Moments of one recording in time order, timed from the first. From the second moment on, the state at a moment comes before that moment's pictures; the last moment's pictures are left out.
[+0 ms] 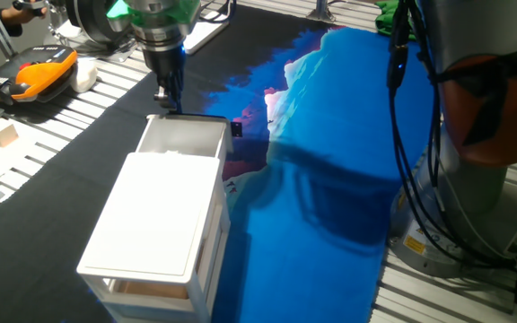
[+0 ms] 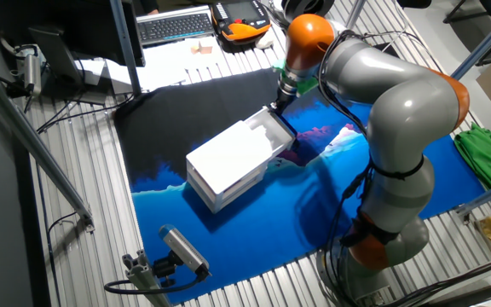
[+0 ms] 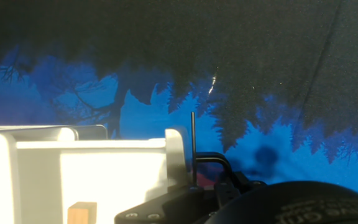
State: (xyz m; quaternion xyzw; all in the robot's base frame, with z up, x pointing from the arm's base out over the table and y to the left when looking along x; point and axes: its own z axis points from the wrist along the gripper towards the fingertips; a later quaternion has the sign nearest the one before) arm 0.555 0.065 0.184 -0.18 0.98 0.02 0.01
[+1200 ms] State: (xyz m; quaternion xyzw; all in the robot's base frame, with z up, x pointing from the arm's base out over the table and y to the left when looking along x) arm 0.559 0.050 0.180 -0.19 0.98 0.03 0.02
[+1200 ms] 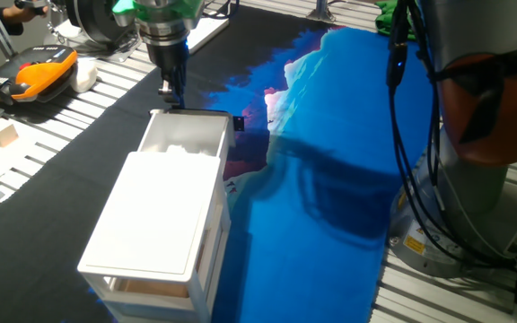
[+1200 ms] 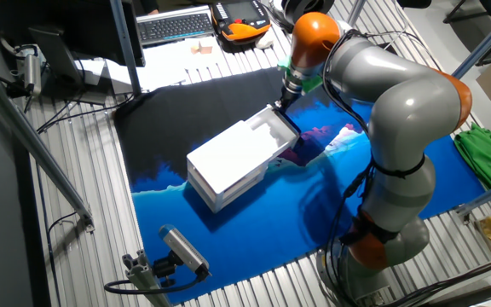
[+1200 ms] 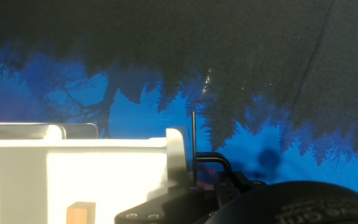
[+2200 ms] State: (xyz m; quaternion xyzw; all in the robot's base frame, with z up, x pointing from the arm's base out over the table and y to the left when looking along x) arm 0.562 0.037 0.179 -0.19 0.98 0.03 0.02
